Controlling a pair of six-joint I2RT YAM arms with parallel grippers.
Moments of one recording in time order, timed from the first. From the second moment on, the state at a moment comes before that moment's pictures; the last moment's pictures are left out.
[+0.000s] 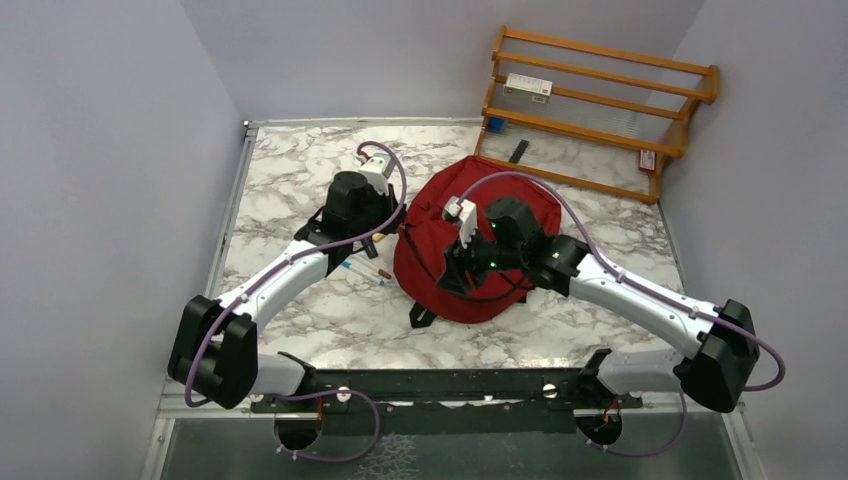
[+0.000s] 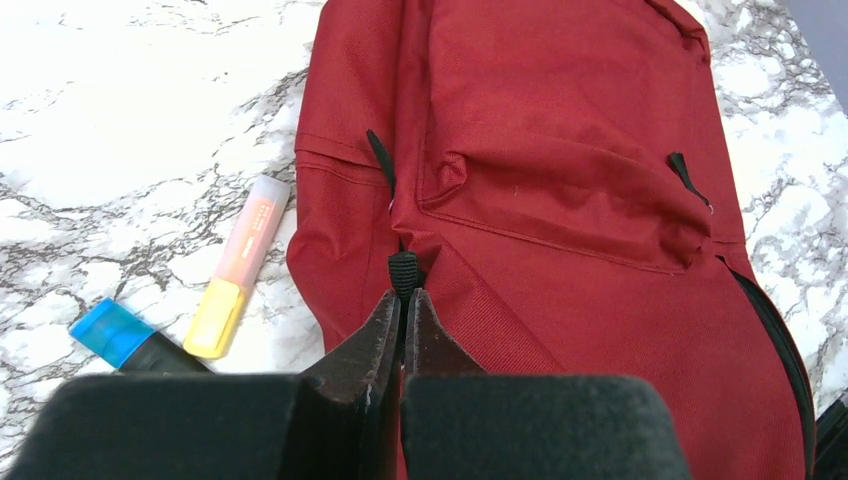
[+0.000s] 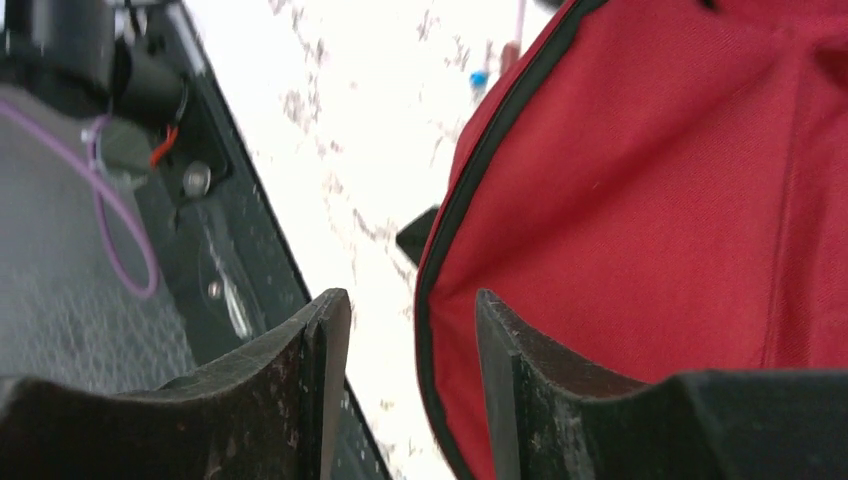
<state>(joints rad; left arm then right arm) -0.45 1.33 0.87 0.02 0.20 -0.27 0.84 1.25 0.99 -0.40 -0.40 0.04</state>
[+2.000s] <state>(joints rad) -0.50 1.37 0.86 0.01 0.22 -0.31 0.86 1.55 0.92 0.09 -0.19 0.29</state>
